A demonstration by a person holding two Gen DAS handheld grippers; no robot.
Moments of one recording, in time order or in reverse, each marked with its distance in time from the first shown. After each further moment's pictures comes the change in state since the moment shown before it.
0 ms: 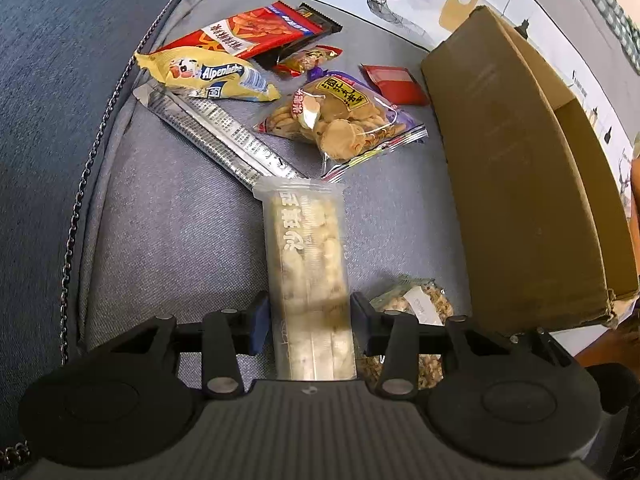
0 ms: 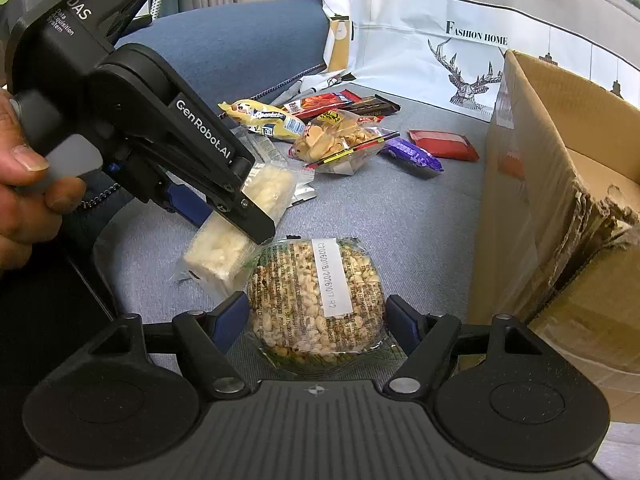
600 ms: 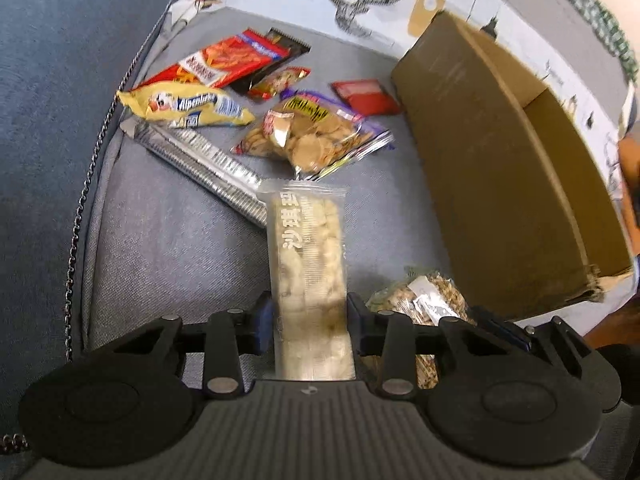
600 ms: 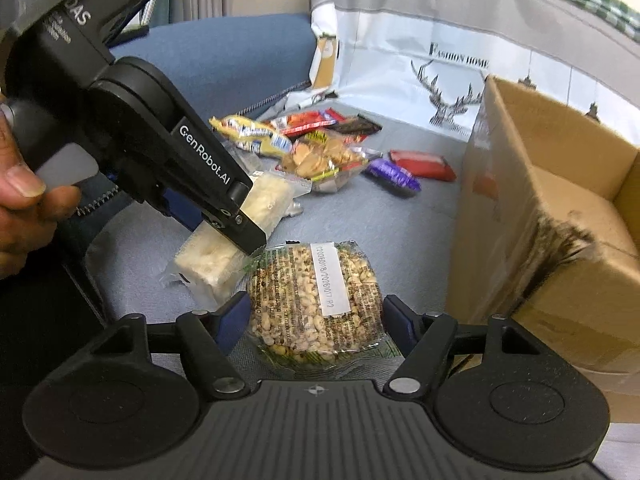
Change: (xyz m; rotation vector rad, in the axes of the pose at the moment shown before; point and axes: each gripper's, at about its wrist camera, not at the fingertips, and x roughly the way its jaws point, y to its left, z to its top) left arm -0.018 -0.010 -0.012 0.079 -0.089 -0.026; right arm -0.021 0.011 -0.001 -0.026 -0.057 -0.083
